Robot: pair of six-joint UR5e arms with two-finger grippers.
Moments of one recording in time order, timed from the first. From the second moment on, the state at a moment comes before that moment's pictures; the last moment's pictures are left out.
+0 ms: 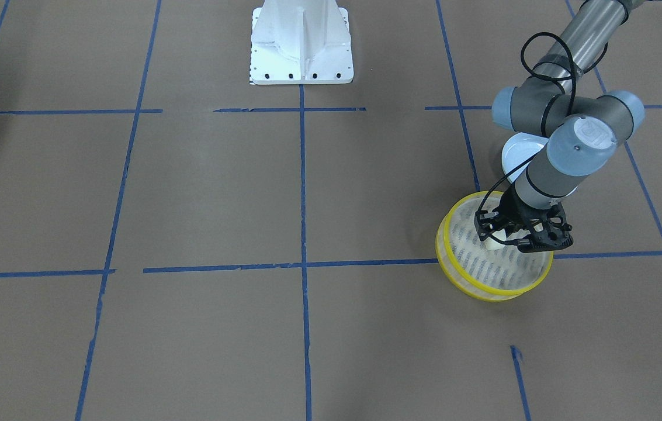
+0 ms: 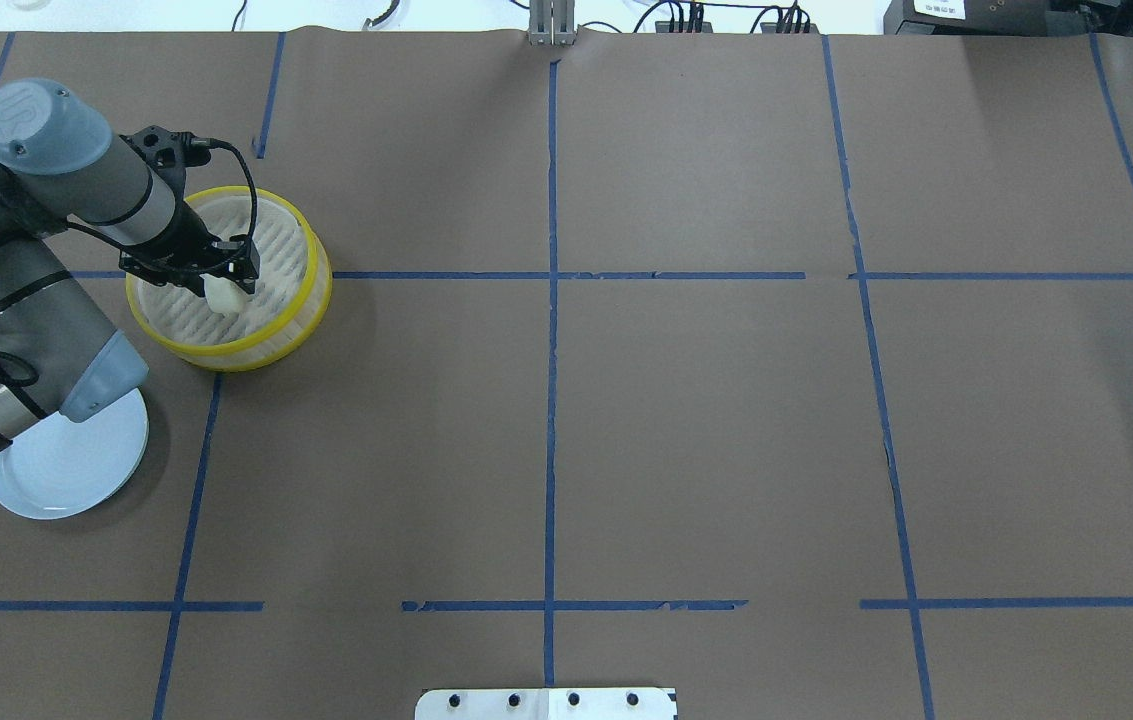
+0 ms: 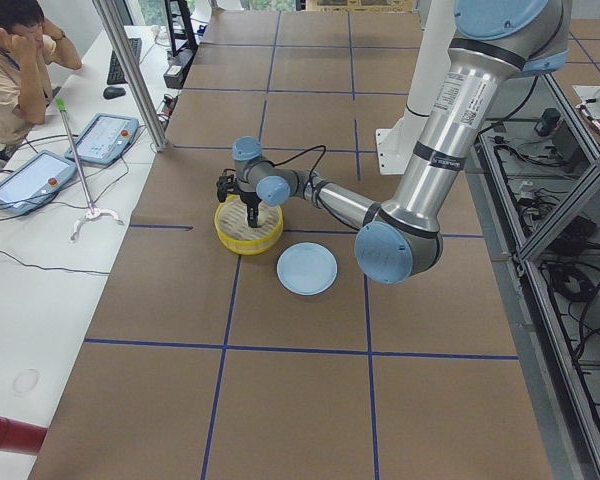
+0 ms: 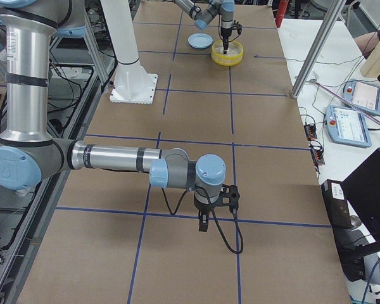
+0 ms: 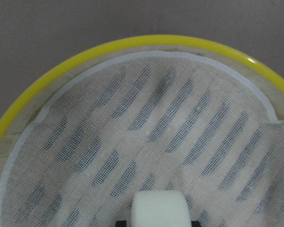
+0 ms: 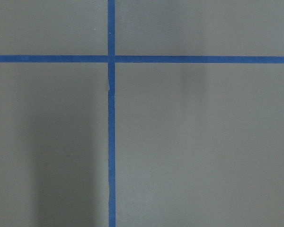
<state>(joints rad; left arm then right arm) -0.88 -1.97 -1.49 -1.91 -2.12 -0.97 1.57 -1.68 1.65 -1.57 2.29 0.01</state>
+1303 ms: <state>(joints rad) -1.48 -1.61 -1.72 -1.65 -2.30 -0.07 1.57 -1.68 1.65 -1.57 2.29 0.01</state>
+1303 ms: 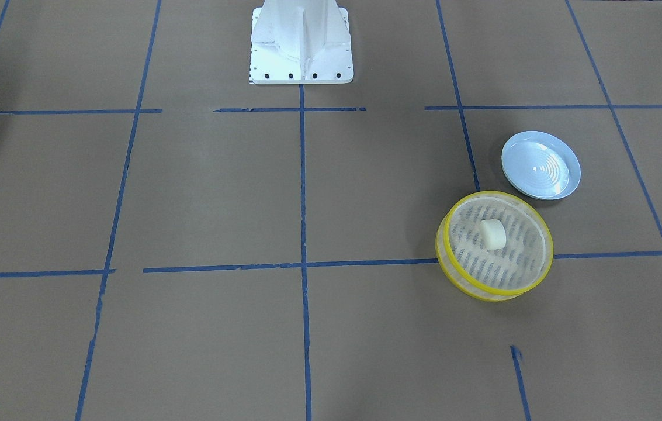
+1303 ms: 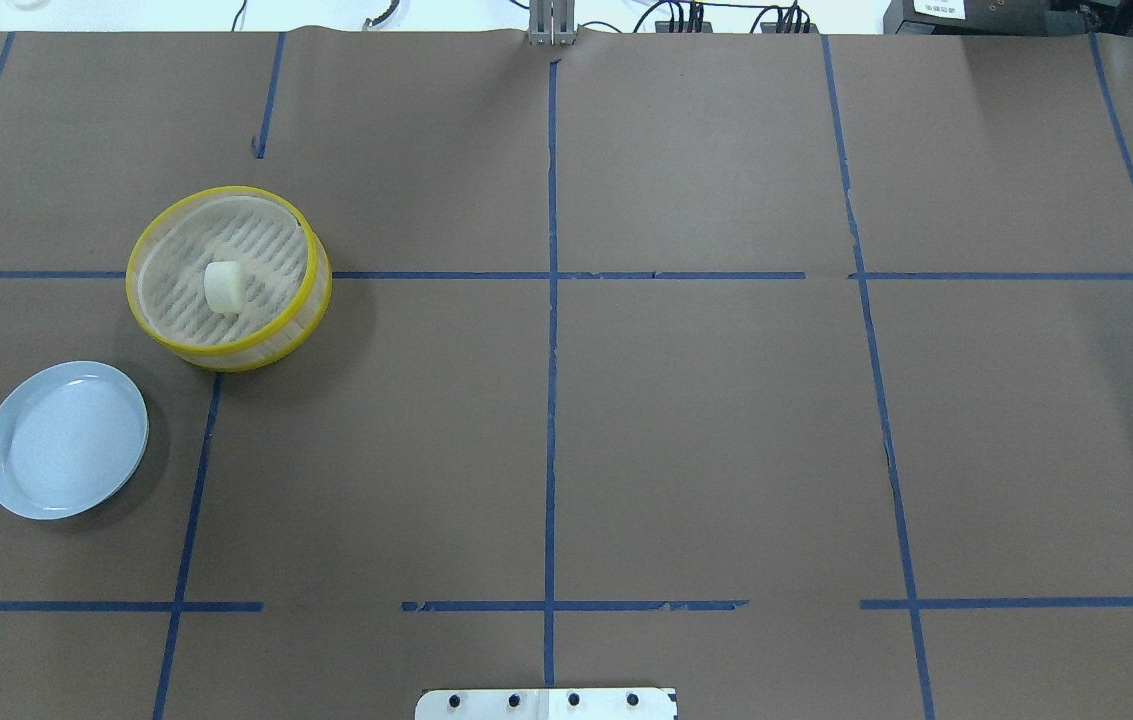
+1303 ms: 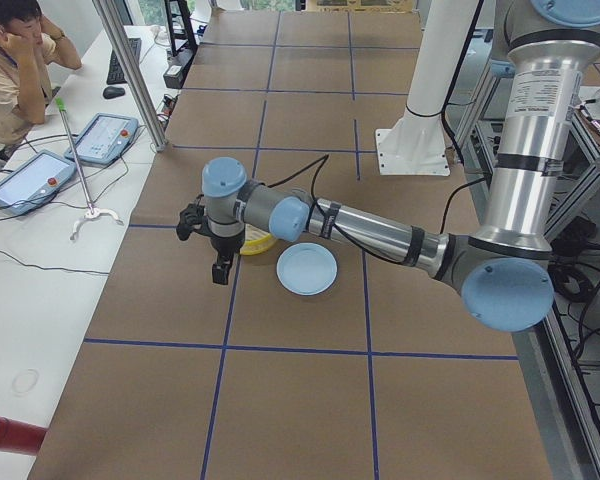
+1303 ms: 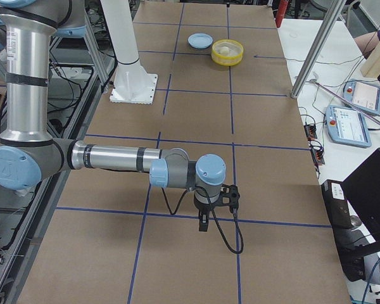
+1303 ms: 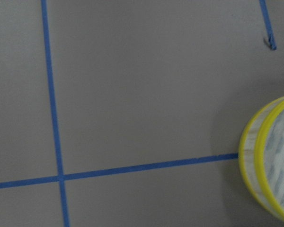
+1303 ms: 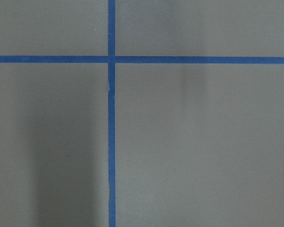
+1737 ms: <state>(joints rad) -1.61 -1.49 -1.71 -1.64 -2.31 0.17 1.57 -1.68 1.65 -1.57 2.29 0.01</state>
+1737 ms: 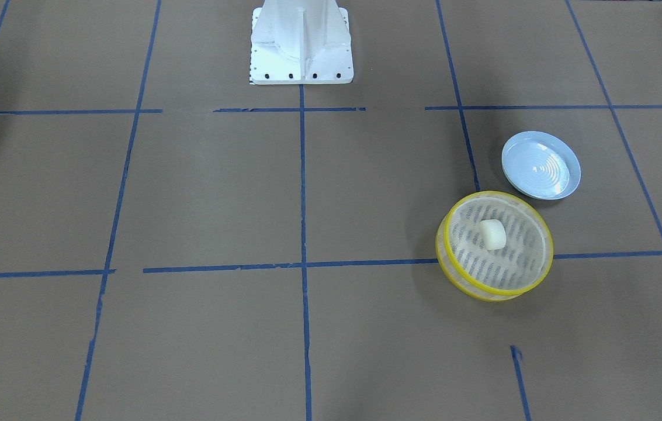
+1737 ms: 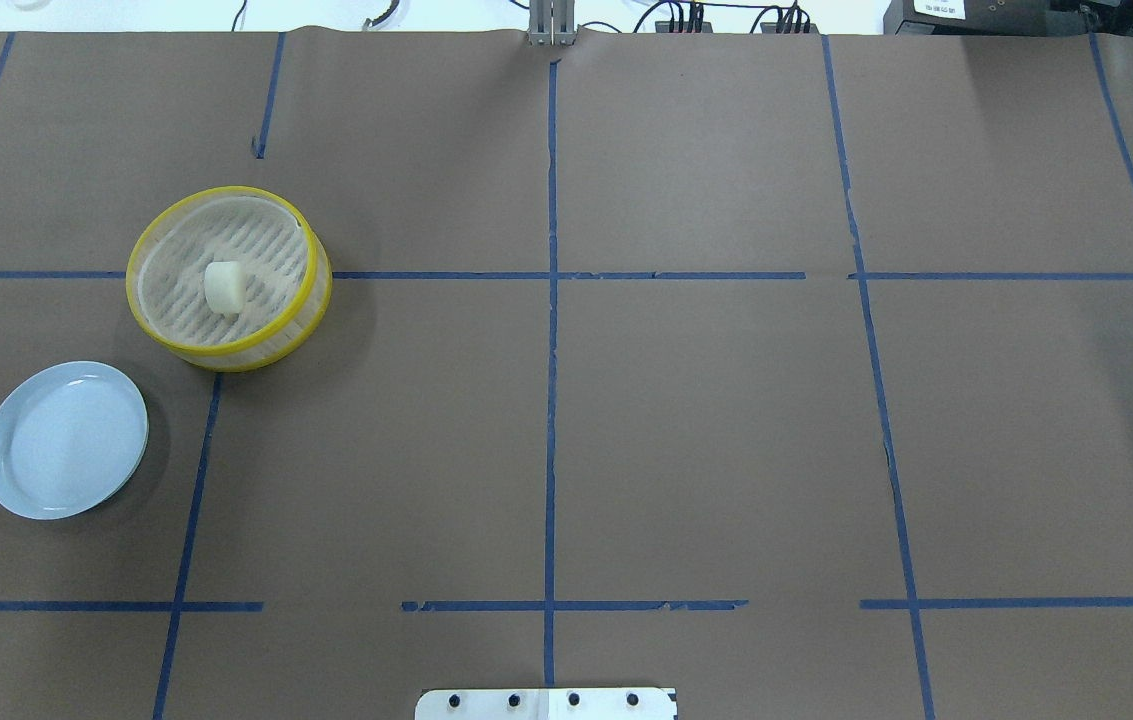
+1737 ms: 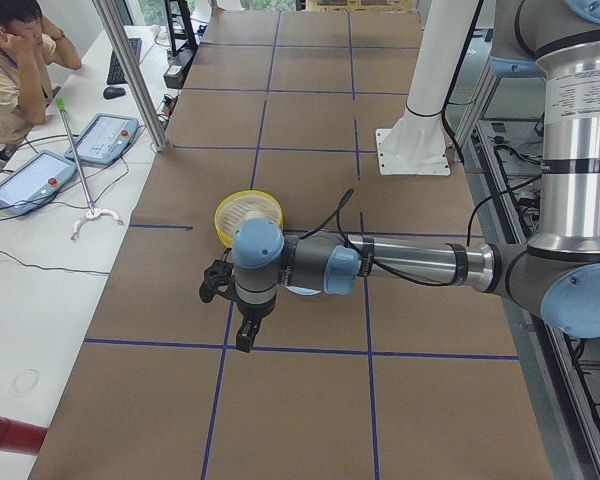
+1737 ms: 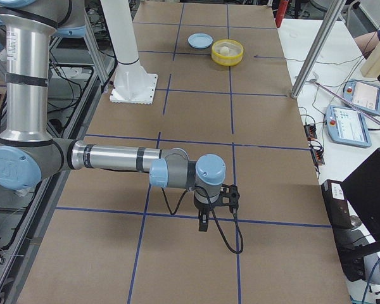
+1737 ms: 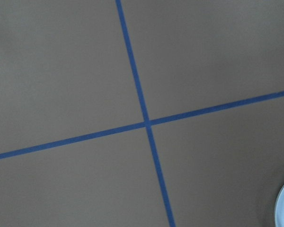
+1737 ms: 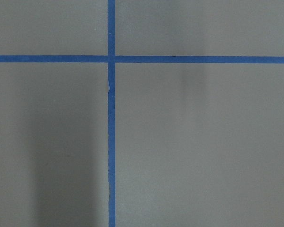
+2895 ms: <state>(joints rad) -1.62 -1.47 -1.71 -1.61 -2.41 0.18 1.57 -1.68 1.65 -1.57 2.29 0.01</state>
